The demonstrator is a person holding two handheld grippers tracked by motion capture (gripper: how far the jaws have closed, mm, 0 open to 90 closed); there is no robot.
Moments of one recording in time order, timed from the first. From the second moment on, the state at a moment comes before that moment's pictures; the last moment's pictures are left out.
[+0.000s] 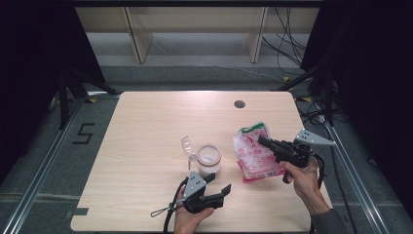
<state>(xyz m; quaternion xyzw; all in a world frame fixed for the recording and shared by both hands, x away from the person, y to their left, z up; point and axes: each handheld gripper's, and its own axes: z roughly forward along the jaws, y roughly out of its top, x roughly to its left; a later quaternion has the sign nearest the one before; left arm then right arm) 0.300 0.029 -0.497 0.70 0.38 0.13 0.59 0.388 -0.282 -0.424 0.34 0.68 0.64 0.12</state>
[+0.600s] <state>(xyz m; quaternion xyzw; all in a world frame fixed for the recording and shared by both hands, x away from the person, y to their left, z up) 0.299 0.035 -0.494 0.69 0.39 0.13 0.59 0.374 -0.313 -0.436 0.39 0.66 0.63 0.13</state>
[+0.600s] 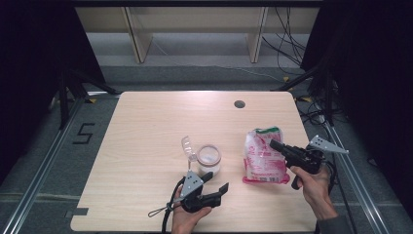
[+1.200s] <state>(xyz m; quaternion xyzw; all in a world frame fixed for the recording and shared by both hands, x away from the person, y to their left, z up) 0.302 0.043 -0.495 0.68 0.40 0.13 0.60 0.366 -0.334 -0.452 0.42 0.64 0.62 0.14</state>
